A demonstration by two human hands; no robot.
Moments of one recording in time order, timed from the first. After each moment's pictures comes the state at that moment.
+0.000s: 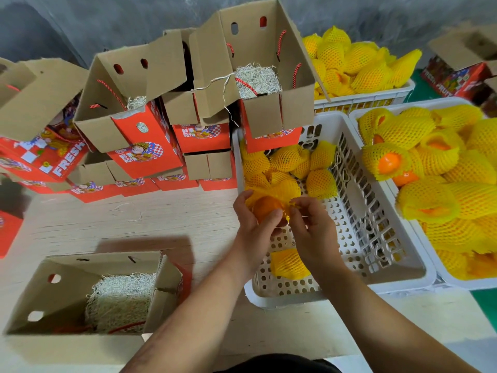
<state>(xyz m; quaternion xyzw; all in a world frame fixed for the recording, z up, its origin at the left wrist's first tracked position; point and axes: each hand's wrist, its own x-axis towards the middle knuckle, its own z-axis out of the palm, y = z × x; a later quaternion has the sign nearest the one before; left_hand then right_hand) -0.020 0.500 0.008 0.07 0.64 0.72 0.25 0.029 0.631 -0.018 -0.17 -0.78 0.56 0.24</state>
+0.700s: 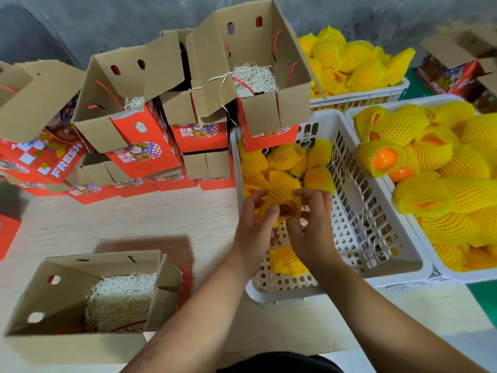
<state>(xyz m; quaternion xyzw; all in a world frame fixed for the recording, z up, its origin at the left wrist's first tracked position) -0.015 0.503 0.009 0.06 0.68 0.70 0.22 0.031 0.628 -0.018 -0.13 -0.79 0.53 0.28</state>
